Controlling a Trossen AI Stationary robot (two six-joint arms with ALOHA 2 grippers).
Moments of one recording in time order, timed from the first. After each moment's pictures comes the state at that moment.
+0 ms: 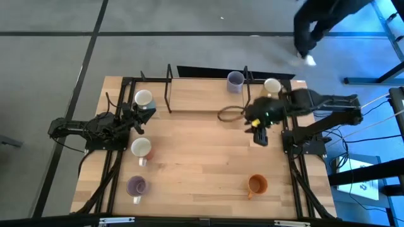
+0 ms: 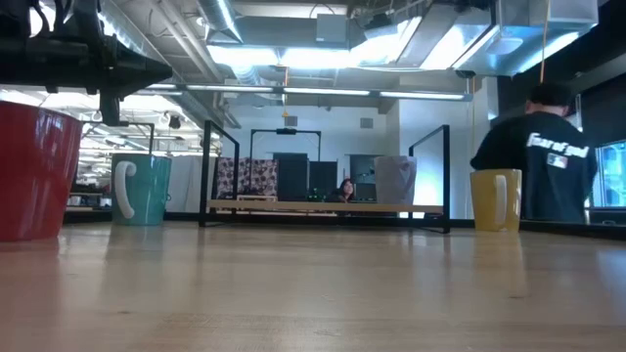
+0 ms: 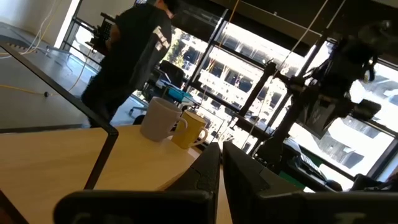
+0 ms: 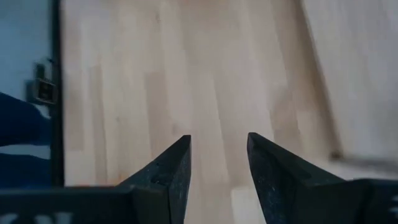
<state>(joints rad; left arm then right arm) -0.02 0.01 0.01 0.22 -0.49 -0.43 0.11 1.29 1.50 -1.23 -0.02 0.28</state>
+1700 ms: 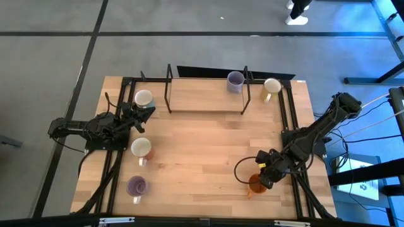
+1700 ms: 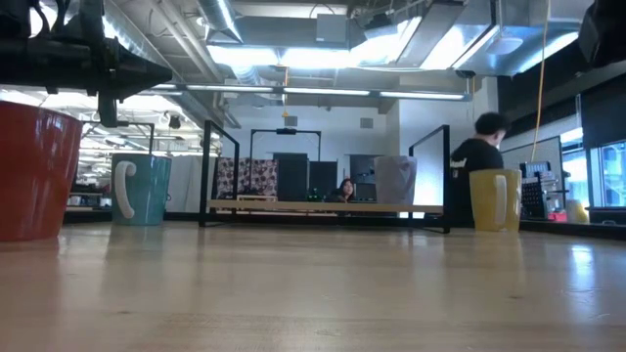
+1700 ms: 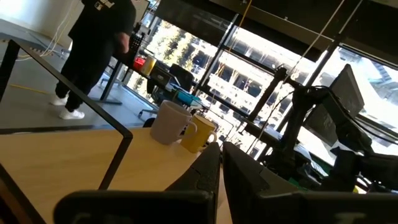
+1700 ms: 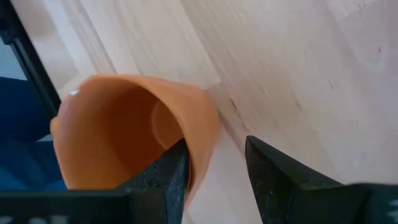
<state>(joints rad) -0.02 0.01 0.01 0.22 -0.54 -0.44 0.74 1.23 0.74 -0.67 0.06 1.26</state>
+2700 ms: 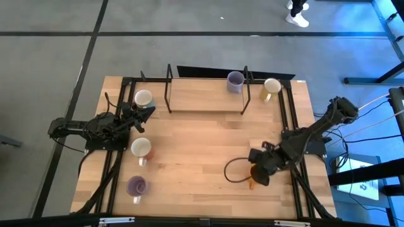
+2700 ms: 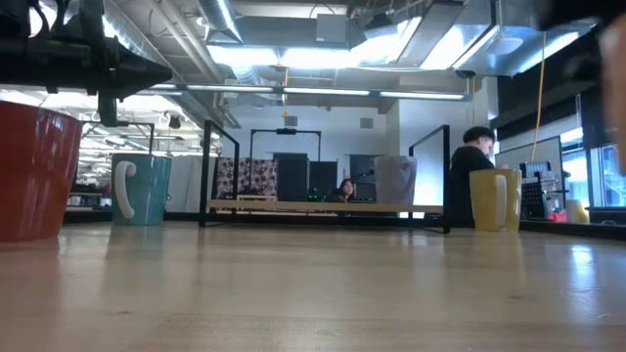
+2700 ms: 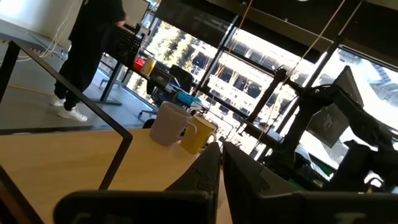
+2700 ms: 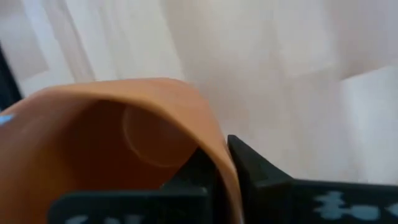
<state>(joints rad) -0.02 0.01 0.01 0.23 -0.54 -0.44 0.59 1.36 1.00 -0.96 0.06 0.91</state>
